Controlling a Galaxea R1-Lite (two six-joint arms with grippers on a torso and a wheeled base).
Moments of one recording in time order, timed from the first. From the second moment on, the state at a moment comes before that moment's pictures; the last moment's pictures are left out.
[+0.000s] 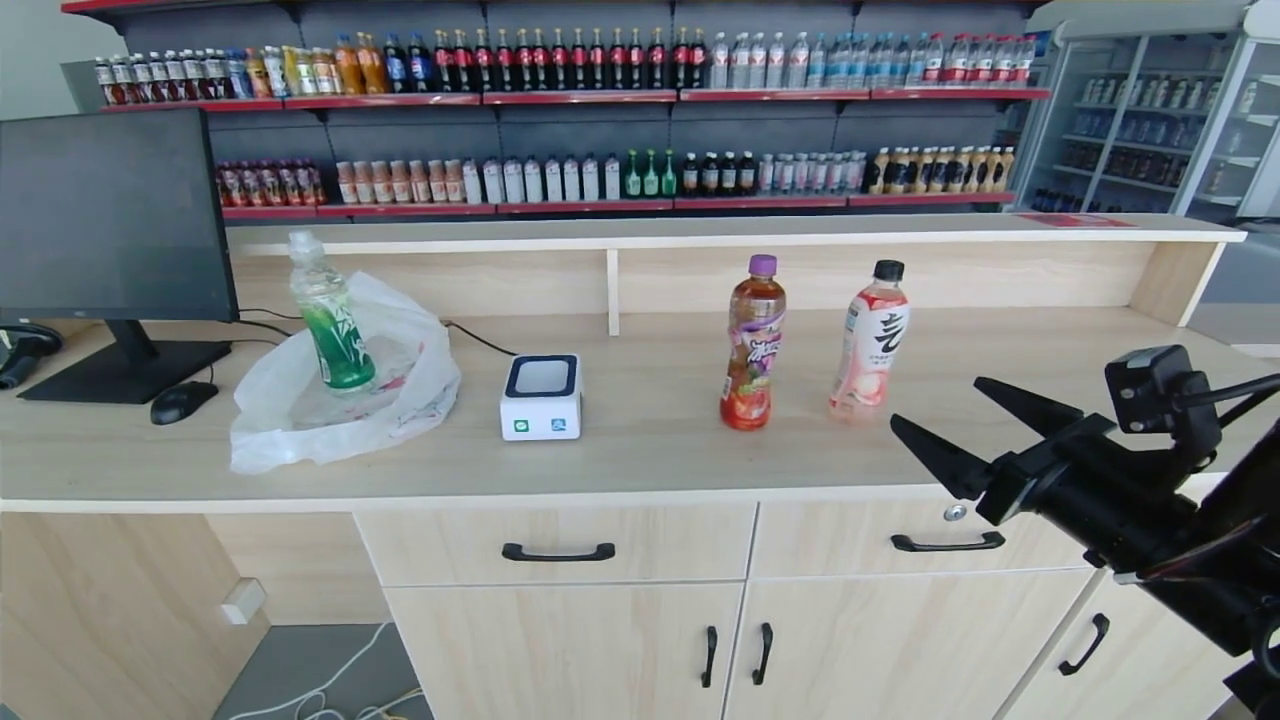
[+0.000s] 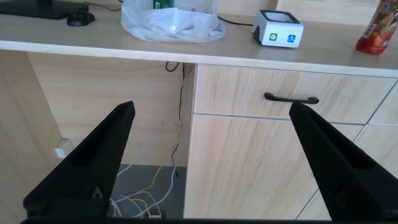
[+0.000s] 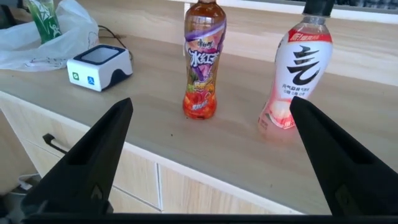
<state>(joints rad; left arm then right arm) 0.00 0.00 0.00 -0.01 0.00 0.00 0.21 1.71 -0.26 -1.57 0.24 -0.05</state>
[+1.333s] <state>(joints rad) 0.00 0.00 0.00 -0.01 0.00 0.00 0.27 1.72 -0.25 -1.57 0.24 -0.05</state>
